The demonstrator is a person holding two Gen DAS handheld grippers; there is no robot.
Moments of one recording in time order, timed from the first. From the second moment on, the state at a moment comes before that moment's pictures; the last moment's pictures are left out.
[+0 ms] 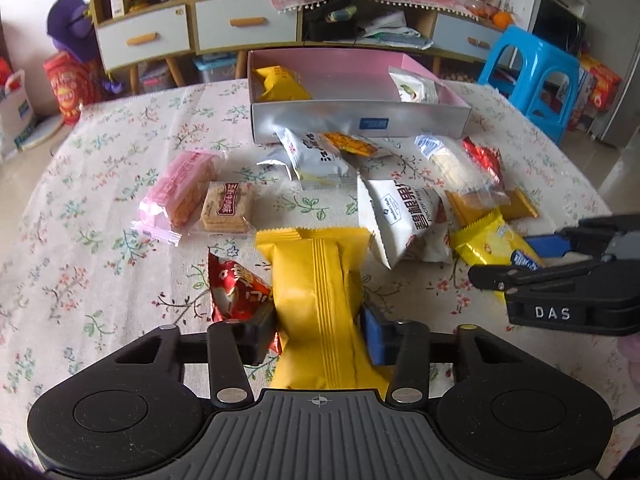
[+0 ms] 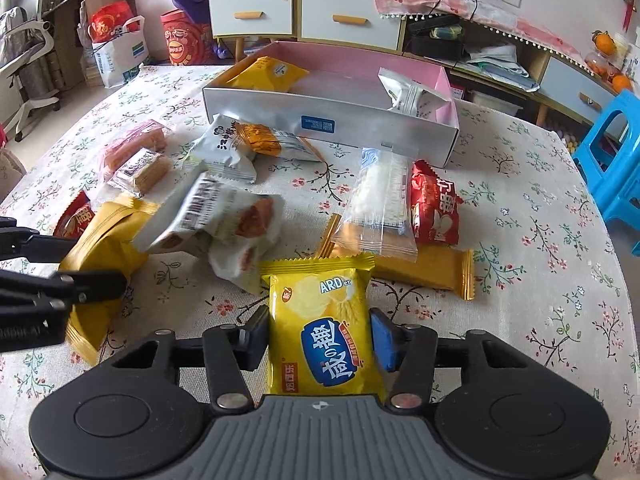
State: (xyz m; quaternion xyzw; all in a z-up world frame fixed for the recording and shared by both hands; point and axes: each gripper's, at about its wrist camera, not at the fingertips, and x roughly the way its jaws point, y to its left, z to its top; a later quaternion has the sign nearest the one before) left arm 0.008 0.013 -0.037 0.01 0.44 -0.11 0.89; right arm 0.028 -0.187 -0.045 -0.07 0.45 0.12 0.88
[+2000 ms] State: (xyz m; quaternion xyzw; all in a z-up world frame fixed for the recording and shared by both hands) left arm 0.117 0.040 0.029 -0.17 0.39 -0.08 0.90; right arm 0.141 -0.204 0.031 0.10 0.39 0.05 0.91
